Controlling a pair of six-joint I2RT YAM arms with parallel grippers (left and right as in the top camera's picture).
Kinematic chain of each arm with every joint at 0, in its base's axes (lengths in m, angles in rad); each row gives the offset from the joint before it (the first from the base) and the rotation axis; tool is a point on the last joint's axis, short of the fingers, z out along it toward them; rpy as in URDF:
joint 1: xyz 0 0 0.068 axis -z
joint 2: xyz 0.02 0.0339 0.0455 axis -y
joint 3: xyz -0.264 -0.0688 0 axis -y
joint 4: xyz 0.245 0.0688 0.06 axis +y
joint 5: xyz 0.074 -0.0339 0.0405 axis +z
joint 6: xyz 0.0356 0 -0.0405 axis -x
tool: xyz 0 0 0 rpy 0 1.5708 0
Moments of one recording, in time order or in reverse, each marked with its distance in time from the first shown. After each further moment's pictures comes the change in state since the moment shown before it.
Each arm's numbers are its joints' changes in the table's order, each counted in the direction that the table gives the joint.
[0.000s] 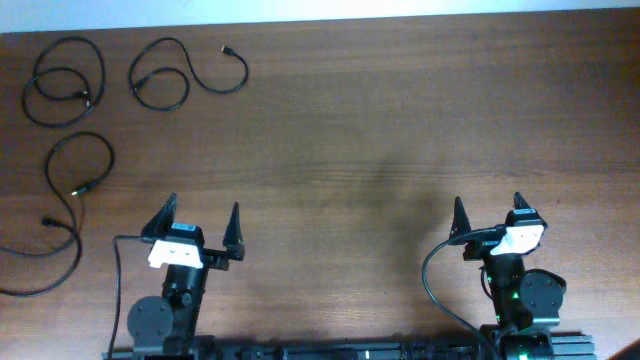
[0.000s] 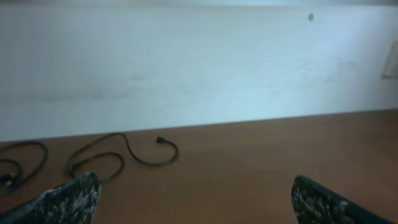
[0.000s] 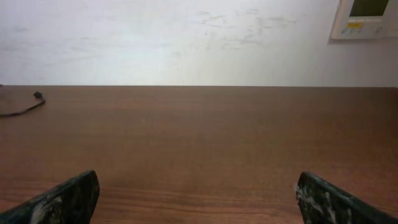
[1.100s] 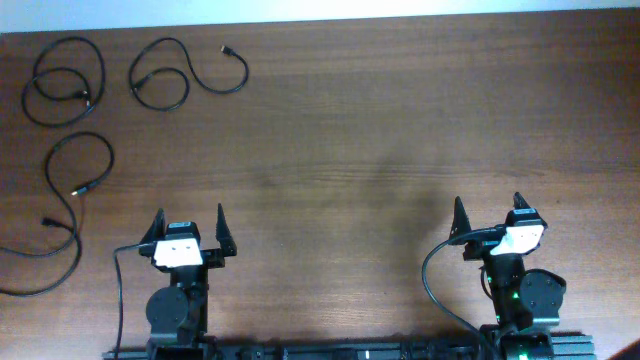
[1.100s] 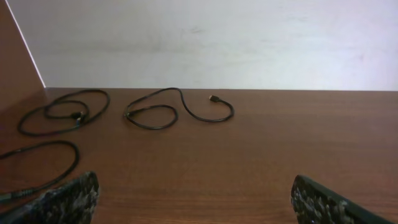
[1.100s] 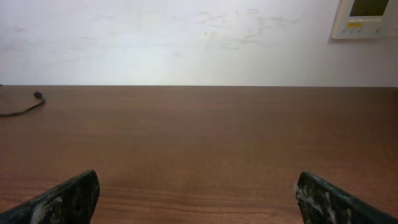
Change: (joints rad) left arm 0.036 0.063 -0.158 0.022 0.286 -0.016; right arm 0.000 0.000 0.000 0.000 0.000 0.001
